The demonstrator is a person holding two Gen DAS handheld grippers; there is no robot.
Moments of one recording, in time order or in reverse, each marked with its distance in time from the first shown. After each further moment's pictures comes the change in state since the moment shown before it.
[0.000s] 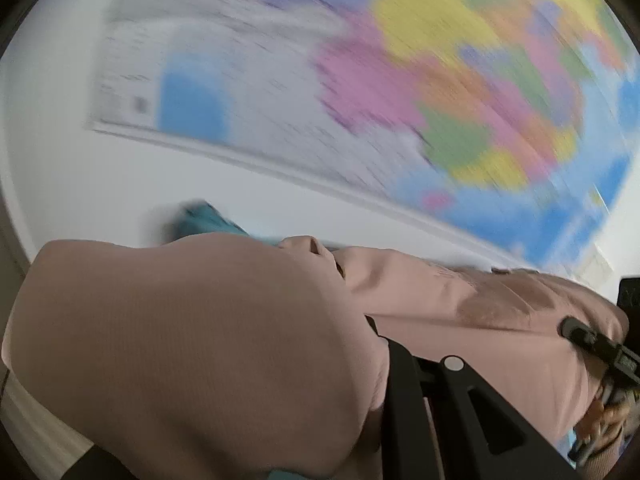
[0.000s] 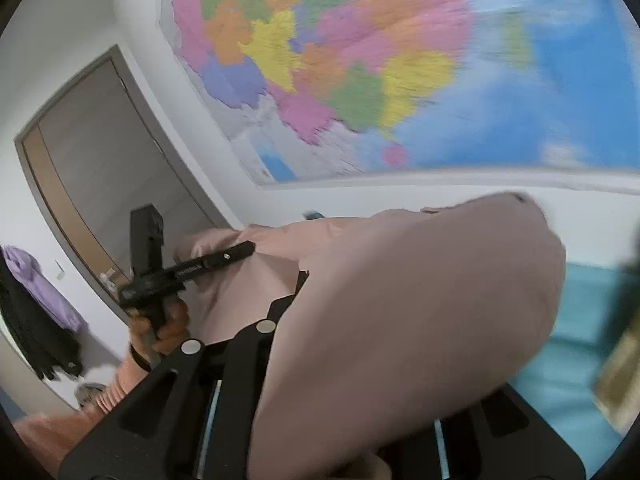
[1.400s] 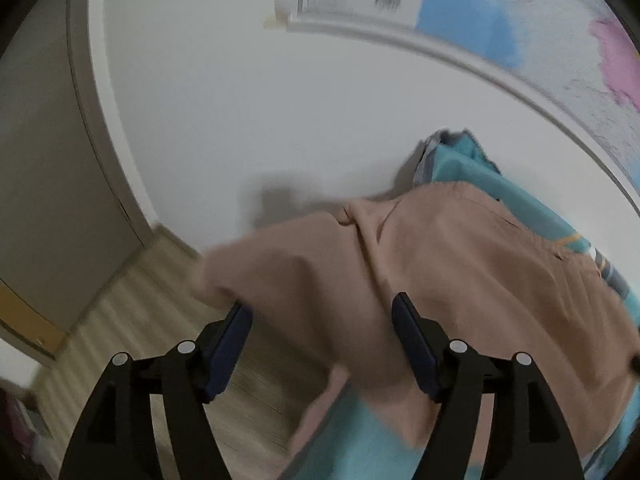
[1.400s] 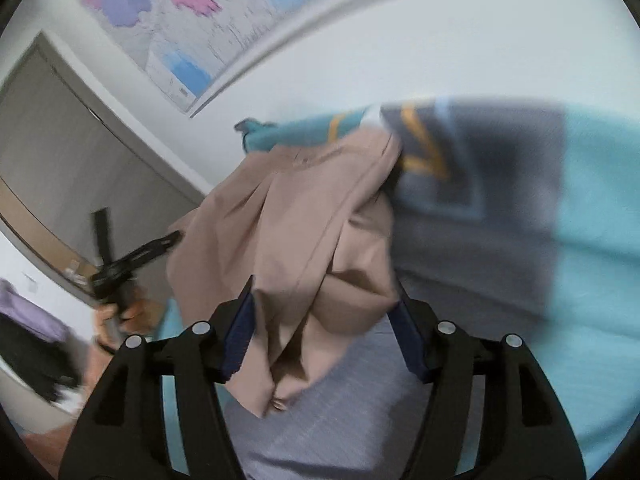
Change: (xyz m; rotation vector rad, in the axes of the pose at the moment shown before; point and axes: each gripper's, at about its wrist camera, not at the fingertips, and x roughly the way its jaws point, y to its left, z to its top) left arm 0.022 0.168 -0.056 -0.086 0.124 0.434; right arm 0.096 -0.059 -0.070 0.112 0.217 -0.171
